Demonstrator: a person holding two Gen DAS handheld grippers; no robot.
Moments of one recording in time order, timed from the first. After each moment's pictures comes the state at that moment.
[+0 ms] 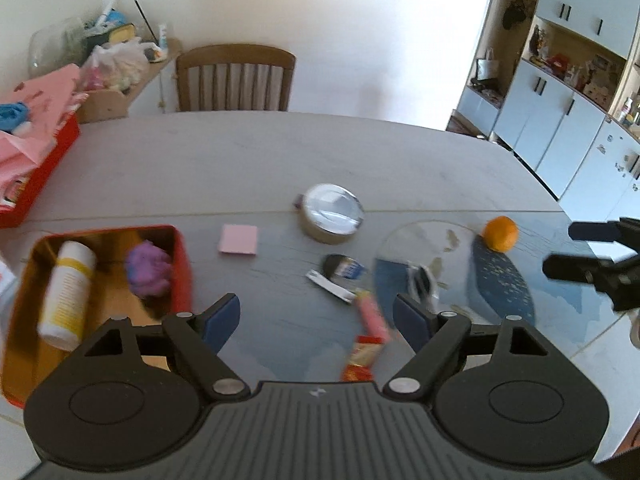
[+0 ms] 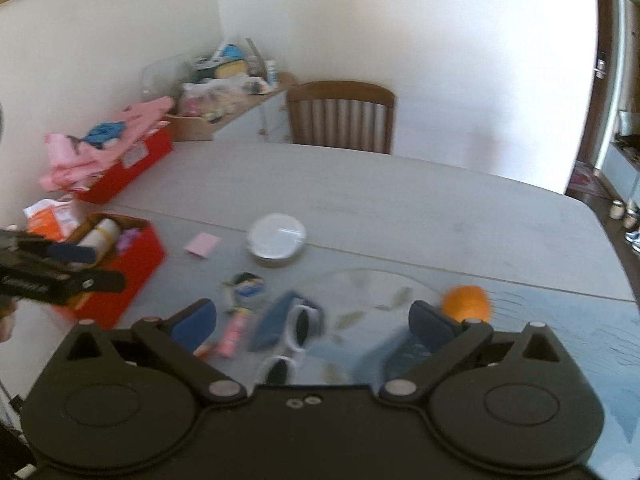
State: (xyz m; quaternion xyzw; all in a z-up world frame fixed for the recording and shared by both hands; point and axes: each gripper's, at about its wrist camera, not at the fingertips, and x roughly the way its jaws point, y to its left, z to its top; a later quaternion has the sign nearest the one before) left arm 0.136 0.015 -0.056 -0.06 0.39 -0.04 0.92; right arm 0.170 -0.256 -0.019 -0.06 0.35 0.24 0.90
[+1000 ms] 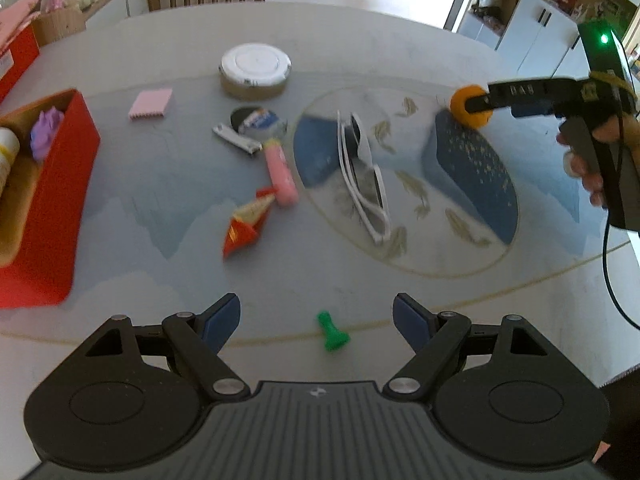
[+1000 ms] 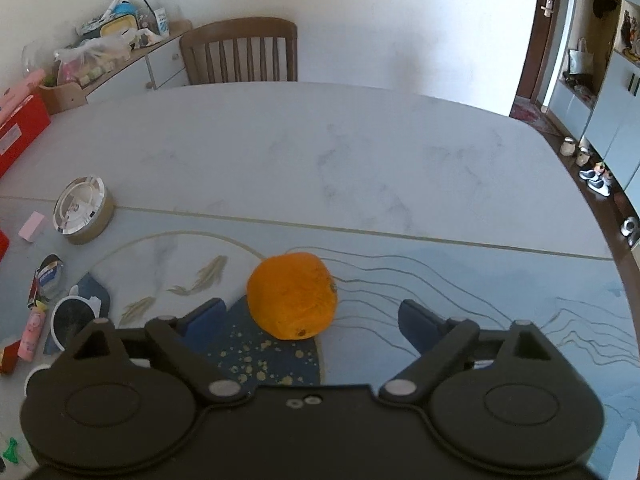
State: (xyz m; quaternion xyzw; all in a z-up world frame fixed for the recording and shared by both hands) left arm 0.112 -0.076 -0.134 -0.06 0.50 -0.05 0.86; right arm 0.296 -0.332 -0.110 -0.06 0.42 0.15 0.89
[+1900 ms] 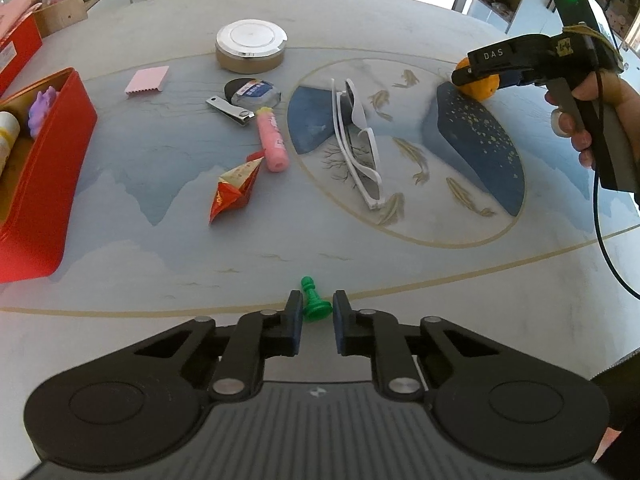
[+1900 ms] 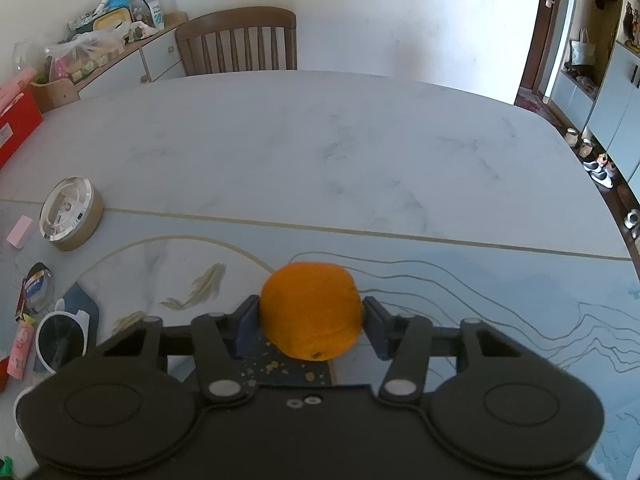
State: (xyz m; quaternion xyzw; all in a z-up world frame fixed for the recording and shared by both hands) left arm 0.103 -0.091 -0.147 -0.04 0.52 -0.03 0.86; right arm 0.313 -0.323 -0.122 -0.06 0.44 0.15 0.89
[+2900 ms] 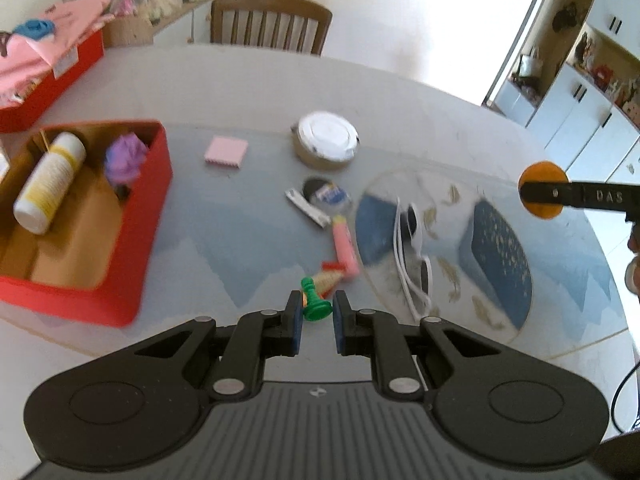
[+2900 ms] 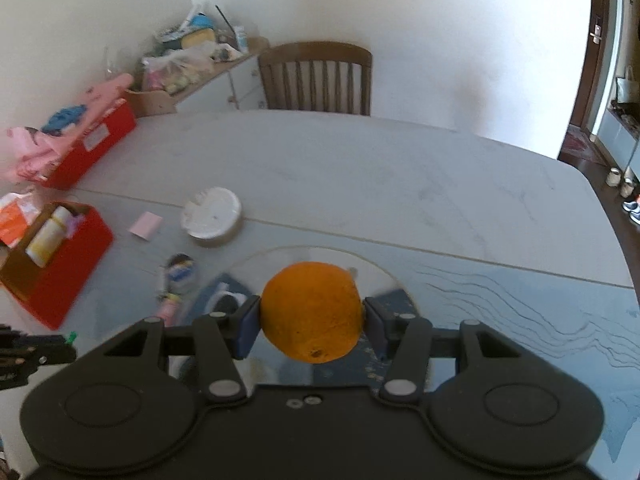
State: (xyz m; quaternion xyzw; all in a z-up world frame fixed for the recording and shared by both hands) left arm 0.112 -0.025 -0.091 -0.12 0.44 0.02 0.89; right arm 0.228 -0.282 -0.039 -0.05 0.40 0.24 0.88
